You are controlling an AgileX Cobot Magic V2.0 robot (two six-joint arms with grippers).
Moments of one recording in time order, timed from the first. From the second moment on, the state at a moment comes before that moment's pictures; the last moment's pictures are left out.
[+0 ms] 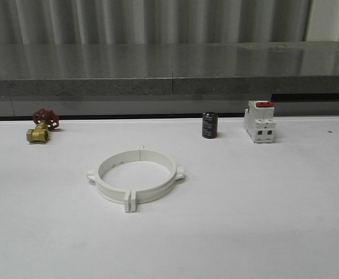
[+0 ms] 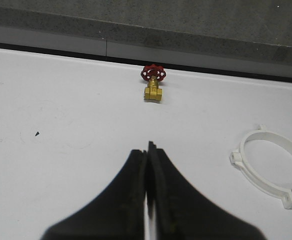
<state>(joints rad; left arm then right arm) -0.20 0.38 -0.41 0.26 0.50 -0.46 0.27 0.24 -0.56 -0.15 0.93 0.28</state>
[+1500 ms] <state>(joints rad) -0.20 0.38 -0.41 0.26 0.50 -0.46 -0.01 -0.01 0.03 0.06 0.16 -0.03</state>
